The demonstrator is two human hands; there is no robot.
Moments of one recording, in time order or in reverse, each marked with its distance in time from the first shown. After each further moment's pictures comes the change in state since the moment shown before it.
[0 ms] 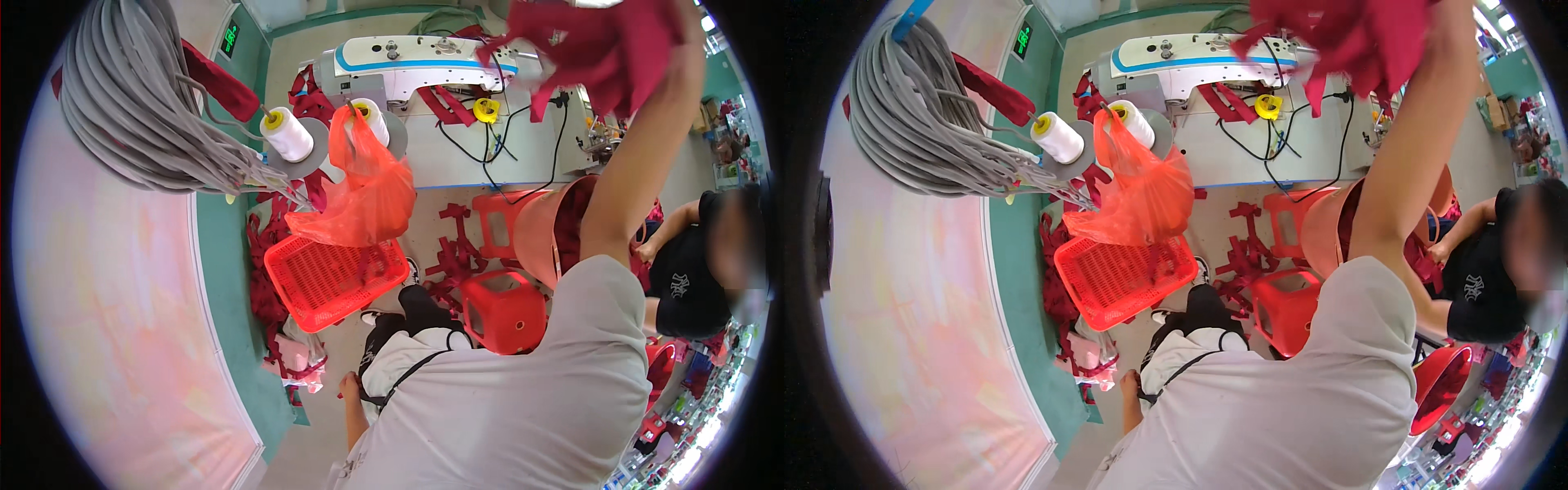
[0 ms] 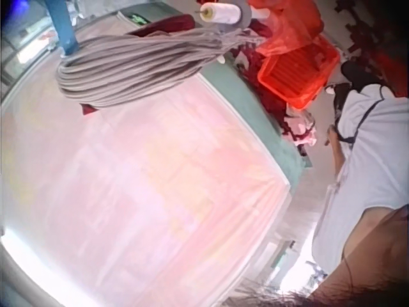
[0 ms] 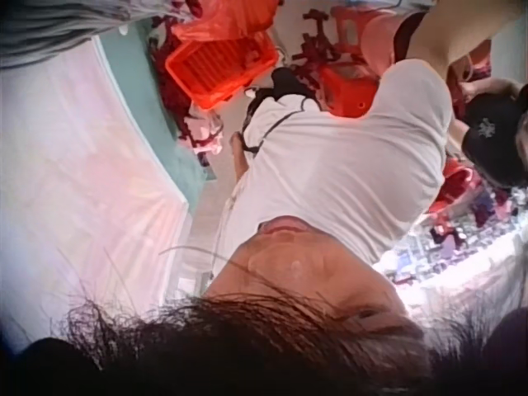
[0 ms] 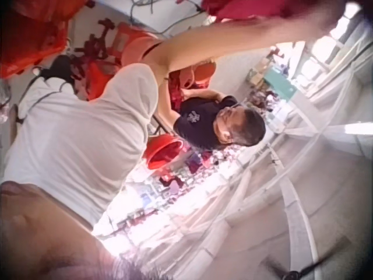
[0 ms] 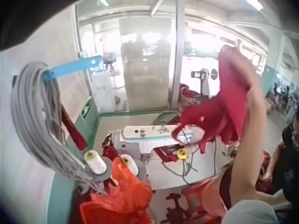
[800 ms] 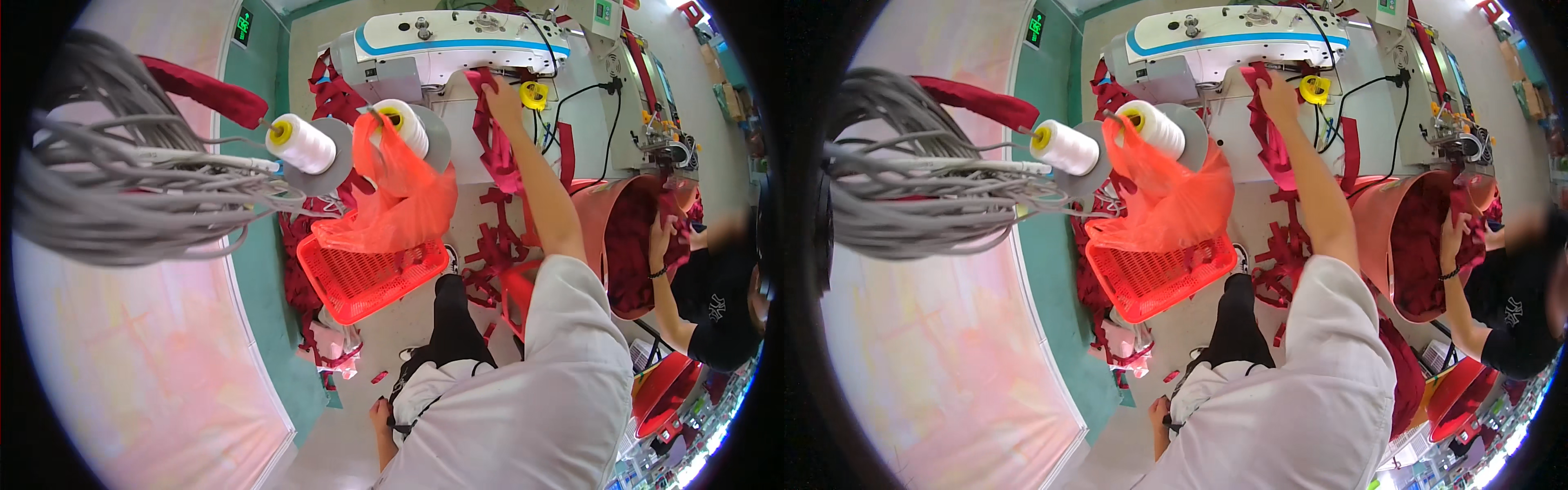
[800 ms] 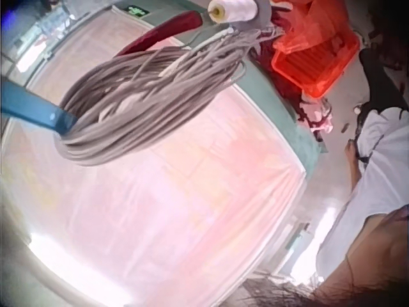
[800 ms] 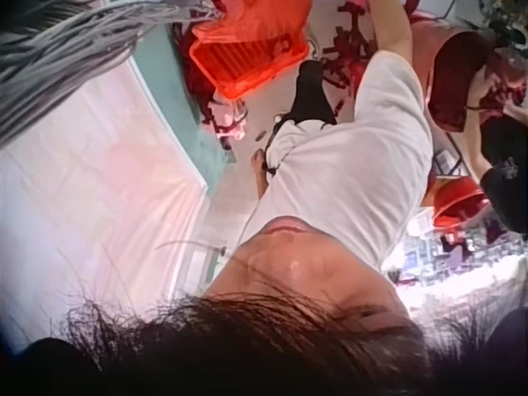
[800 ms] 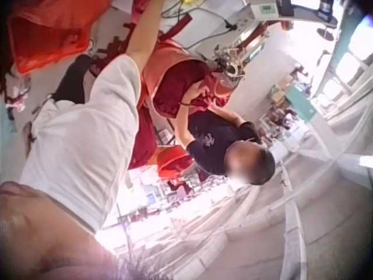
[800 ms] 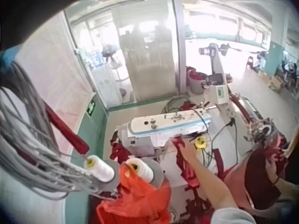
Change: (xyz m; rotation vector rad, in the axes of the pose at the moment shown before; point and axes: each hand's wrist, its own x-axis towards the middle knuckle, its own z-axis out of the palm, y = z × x) left_hand -0.087 0.015 -0.036 0.163 0.068 0.043; right_hand -0.282 0.414 0.103 -0.695 -0.226 0.543
